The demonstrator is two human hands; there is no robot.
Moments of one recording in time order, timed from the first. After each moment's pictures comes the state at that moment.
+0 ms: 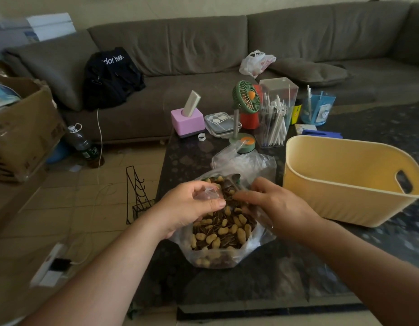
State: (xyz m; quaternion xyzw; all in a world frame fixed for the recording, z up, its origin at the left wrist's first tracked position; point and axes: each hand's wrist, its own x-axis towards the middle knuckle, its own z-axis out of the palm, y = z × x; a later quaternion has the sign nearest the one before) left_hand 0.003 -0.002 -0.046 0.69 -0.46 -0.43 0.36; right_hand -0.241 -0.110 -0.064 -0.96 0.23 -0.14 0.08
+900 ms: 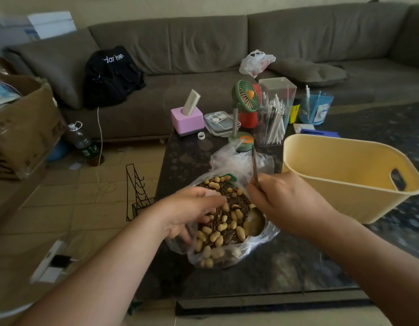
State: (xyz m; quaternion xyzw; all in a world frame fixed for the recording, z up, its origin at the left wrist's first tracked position) left_hand -0.014 0.002 -0.032 0.71 -0.32 -0.55 0.29; right_hand -0.240 -0.077 -0.009 -0.93 0.26 -0.26 0.08
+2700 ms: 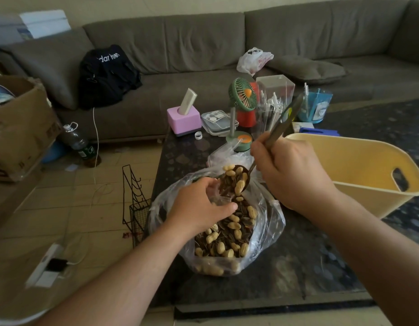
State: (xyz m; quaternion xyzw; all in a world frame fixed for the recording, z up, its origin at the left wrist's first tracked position) left_hand -0.036 -0.015 -0.061 0.76 -0.54 -0.19 0.29; right_hand -0.227 -0.093 0.025 -0.86 0.33 -0.37 0.12
